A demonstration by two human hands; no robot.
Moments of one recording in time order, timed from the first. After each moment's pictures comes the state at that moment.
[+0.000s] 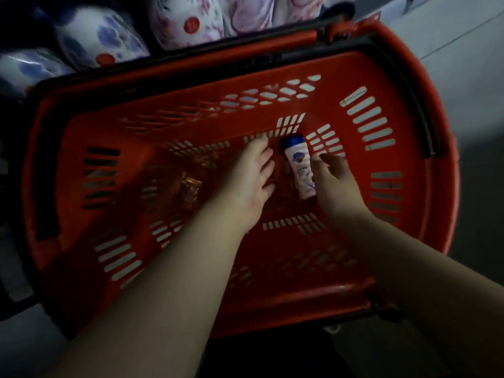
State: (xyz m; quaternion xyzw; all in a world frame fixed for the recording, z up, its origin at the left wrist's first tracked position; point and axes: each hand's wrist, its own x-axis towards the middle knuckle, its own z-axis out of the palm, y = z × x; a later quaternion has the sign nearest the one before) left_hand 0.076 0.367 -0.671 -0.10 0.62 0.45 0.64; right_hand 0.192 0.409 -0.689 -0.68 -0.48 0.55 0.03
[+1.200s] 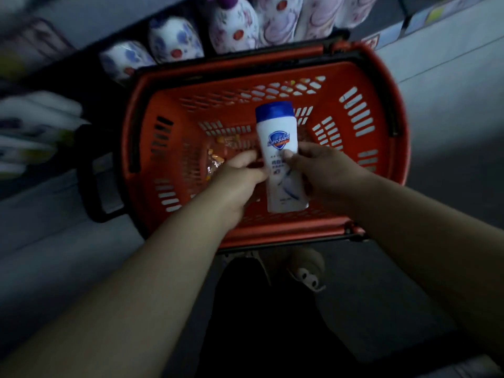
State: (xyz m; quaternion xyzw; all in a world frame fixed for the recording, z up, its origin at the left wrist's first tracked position) left_hand 0.085 0.285 -0.579 -0.05 0.70 0.43 0.57; right_hand 0.184 0.376 -0.580 -0.51 -0.41 0.75 -0.04
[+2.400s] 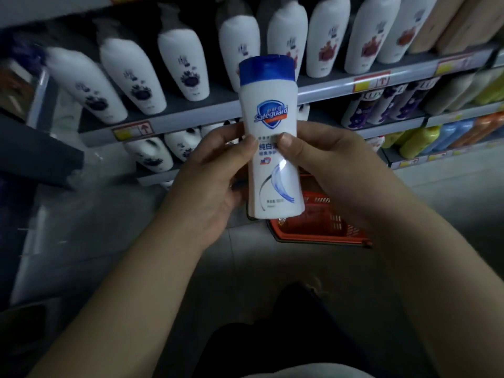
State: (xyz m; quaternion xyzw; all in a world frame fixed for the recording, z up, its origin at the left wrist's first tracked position) left_hand 0.020 -0.017 -0.039 0.12 0.58 0.69 0.41; right_hand 0.124 0.104 -0.028 -0.23 -0.65 0.72 0.09
